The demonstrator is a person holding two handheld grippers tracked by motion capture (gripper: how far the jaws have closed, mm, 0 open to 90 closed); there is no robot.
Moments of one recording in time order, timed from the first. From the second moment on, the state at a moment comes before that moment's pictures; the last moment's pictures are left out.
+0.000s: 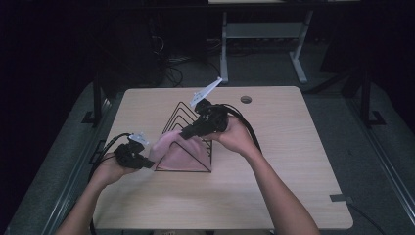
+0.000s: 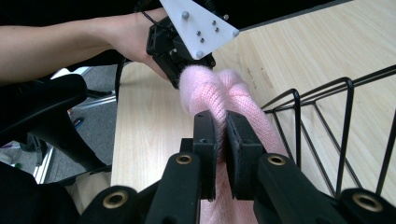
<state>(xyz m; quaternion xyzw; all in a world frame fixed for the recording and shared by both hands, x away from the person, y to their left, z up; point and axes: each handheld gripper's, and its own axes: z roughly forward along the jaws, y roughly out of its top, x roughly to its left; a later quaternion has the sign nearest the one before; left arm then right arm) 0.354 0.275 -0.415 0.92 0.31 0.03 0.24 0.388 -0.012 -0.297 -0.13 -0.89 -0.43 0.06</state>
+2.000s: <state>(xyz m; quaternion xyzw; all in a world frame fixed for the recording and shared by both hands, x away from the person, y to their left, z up) 0.343 0.285 -0.388 0.90 0.31 0.04 0.30 0.382 -0.126 -0.305 -0.23 -0.86 -0.46 0.03</state>
